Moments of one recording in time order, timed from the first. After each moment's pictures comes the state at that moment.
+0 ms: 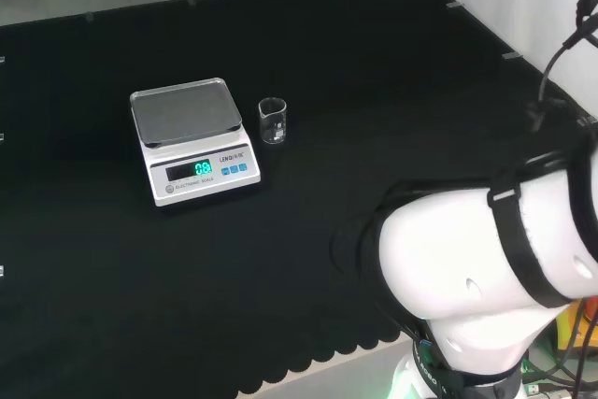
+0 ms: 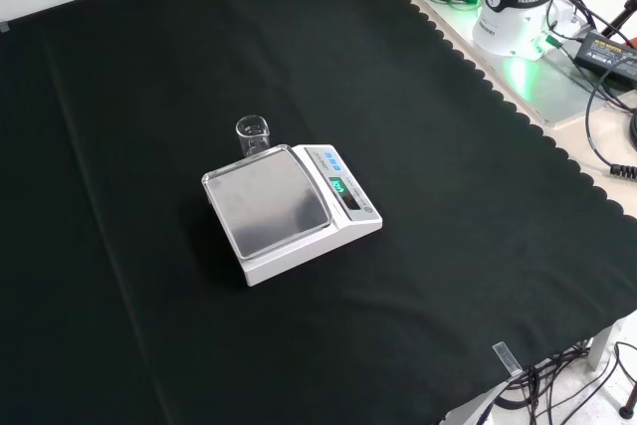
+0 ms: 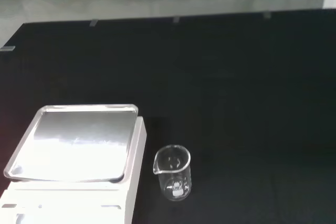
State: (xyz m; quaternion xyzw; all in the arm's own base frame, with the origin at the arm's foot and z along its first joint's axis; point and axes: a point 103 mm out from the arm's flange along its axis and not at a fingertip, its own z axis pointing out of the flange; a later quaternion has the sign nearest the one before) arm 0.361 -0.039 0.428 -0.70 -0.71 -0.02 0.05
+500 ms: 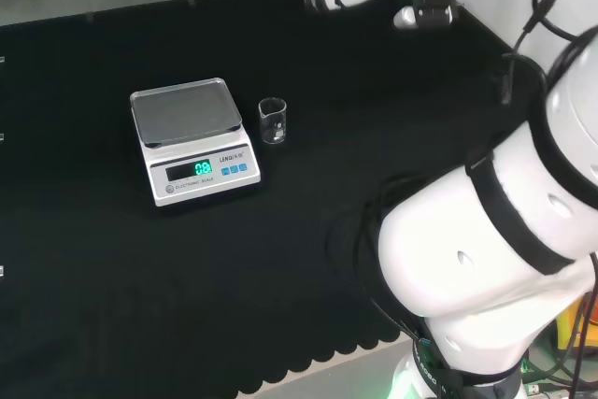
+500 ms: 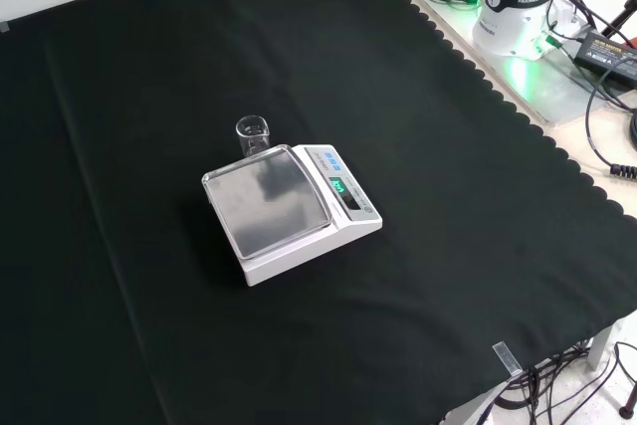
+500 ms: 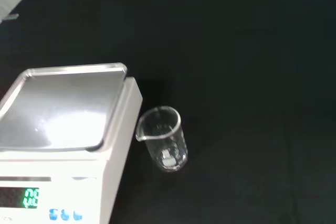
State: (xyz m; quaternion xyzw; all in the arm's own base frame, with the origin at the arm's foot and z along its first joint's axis) arm 0.412 -0.087 0.332 -0.67 -0.73 -0.03 0.11
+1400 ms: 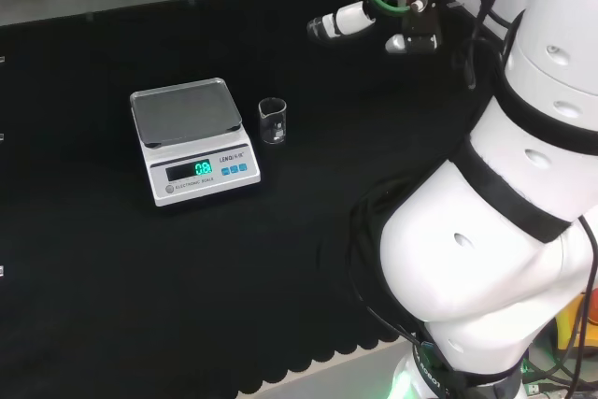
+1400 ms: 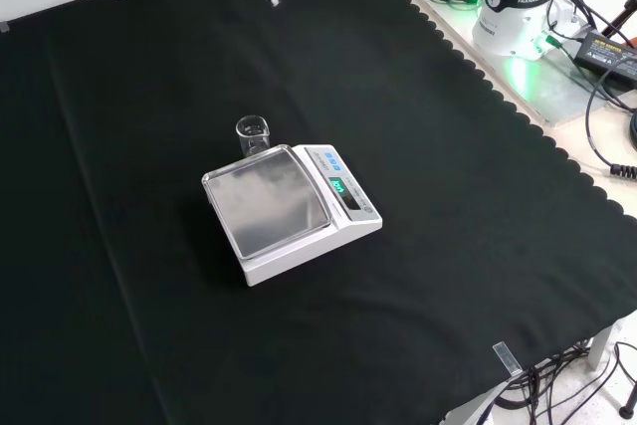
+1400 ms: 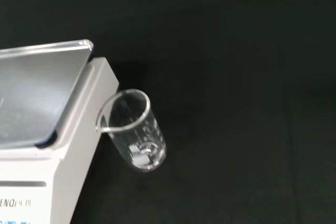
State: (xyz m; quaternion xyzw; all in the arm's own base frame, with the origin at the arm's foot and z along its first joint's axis) arm 0.464 -0.105 0.263 -0.66 -0.74 -0.04 0.13
